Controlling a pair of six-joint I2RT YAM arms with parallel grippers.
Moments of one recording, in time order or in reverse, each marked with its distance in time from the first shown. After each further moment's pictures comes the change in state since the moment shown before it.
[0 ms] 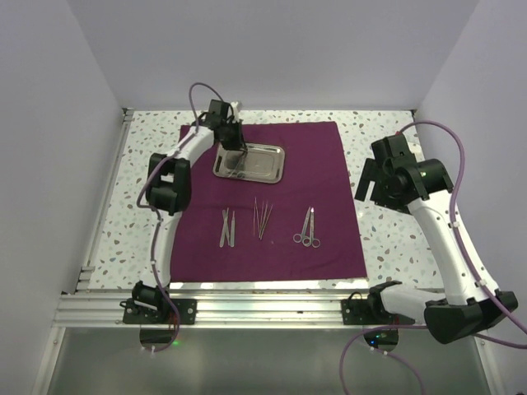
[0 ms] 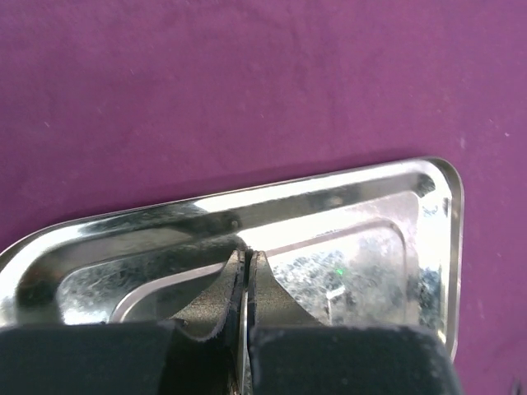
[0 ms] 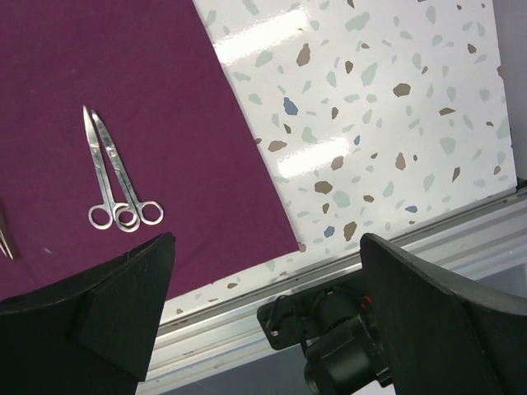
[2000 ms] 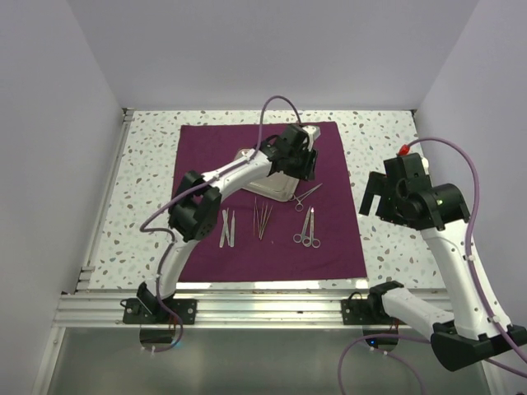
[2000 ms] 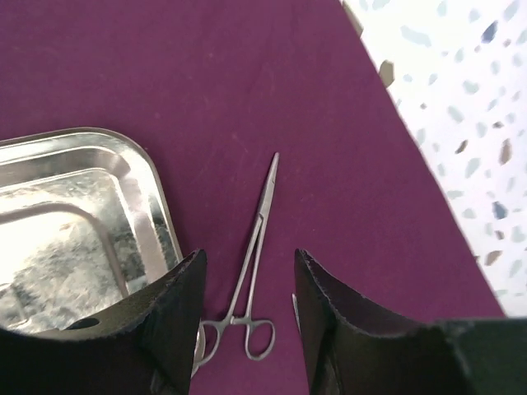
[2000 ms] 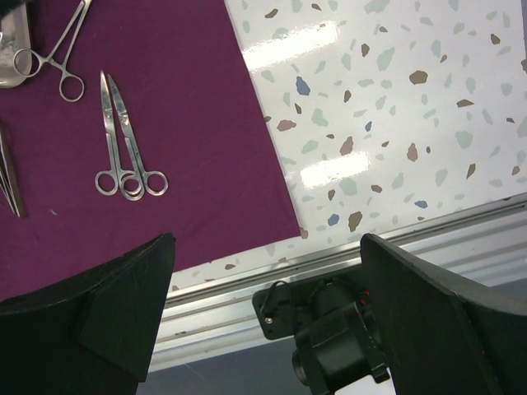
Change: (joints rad) left arm -0.475 -0.223 -0.158 0.013 -0.179 -0.062; right arm 0.000 -0.183 -0.090 -0.001 -0.072 -0.045
